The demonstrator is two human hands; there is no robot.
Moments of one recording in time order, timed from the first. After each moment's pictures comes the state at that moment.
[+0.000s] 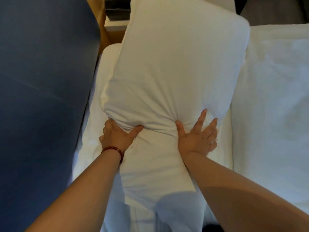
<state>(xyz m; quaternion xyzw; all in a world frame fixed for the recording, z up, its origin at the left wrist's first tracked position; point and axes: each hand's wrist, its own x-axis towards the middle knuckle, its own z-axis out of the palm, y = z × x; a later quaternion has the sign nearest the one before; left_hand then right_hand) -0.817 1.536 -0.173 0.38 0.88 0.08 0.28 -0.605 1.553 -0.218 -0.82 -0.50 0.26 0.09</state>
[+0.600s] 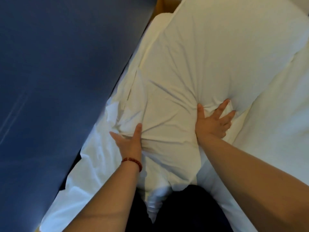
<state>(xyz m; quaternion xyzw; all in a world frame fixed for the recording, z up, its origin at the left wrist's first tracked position) -0.722 1.384 -0.115 -0.06 0.84 0.47 0.27 -0.577 1.542 -0.179 -0.78 -0.52 0.35 0.06</state>
